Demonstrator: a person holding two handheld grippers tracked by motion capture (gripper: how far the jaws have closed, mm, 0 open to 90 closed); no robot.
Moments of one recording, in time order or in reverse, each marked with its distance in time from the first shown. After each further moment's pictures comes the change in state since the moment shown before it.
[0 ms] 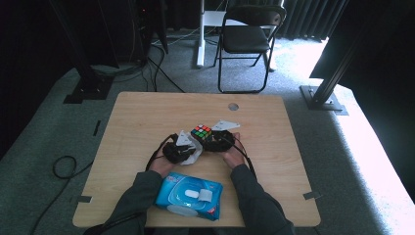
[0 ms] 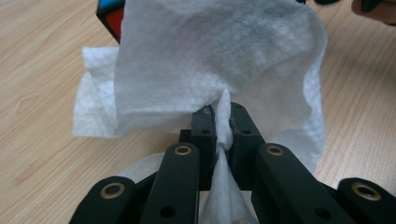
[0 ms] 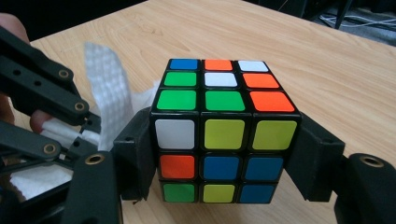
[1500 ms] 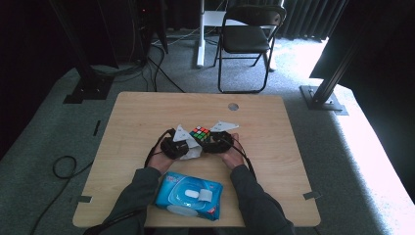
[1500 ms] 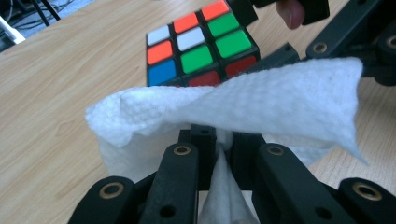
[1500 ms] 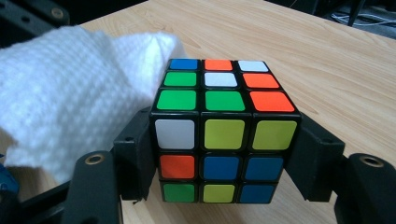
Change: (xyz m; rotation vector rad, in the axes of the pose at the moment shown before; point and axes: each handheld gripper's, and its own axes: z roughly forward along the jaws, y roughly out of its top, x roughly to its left) left arm 0.005 0.014 -0.015 -0.066 0.037 -0.003; right arm 0.004 -0.002 0.003 0.011 0.035 -0.009
